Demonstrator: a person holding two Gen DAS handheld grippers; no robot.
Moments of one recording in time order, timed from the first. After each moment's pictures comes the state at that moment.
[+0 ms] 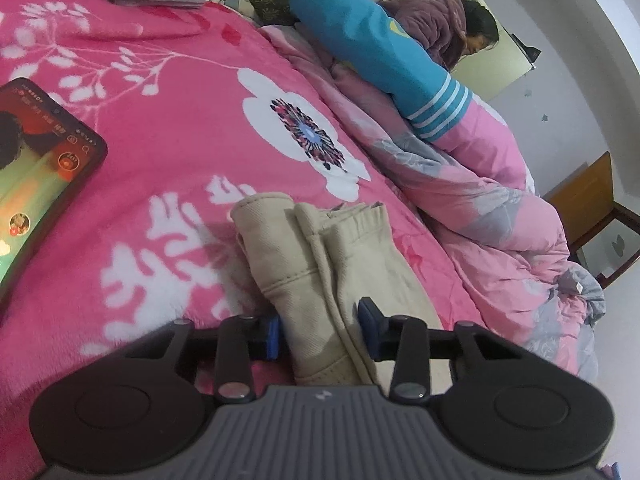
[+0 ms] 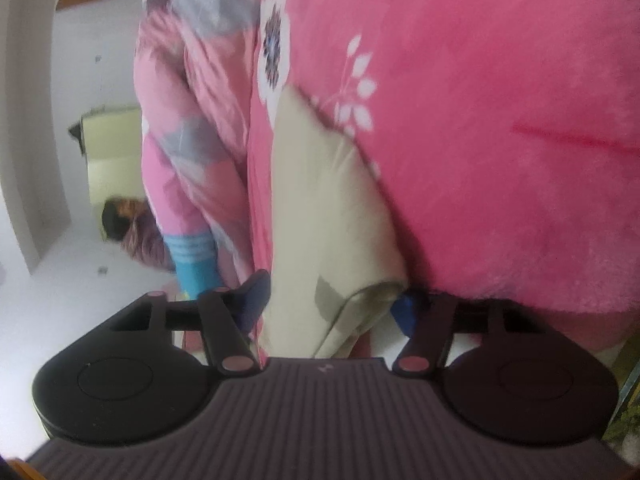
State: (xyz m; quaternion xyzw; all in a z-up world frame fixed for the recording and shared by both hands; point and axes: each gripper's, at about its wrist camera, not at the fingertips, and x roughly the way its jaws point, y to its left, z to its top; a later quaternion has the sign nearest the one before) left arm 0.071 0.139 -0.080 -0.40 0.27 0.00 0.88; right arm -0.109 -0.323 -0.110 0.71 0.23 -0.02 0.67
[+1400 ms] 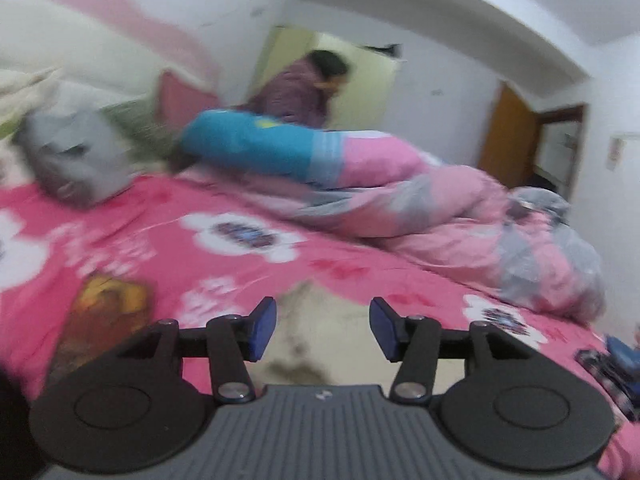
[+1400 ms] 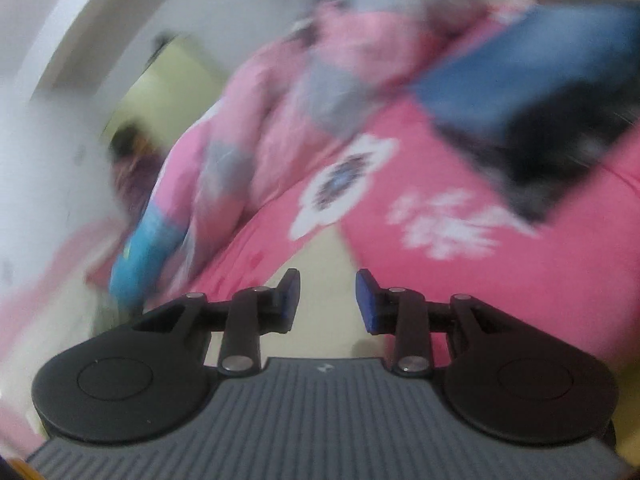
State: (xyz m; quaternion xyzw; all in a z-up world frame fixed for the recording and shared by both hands) left arm -0.090 0.076 -0.007 -0.14 0.14 -0.06 0.98; right arm -0.138 -0.401 -0.024 0.35 0.18 -0.01 0.92
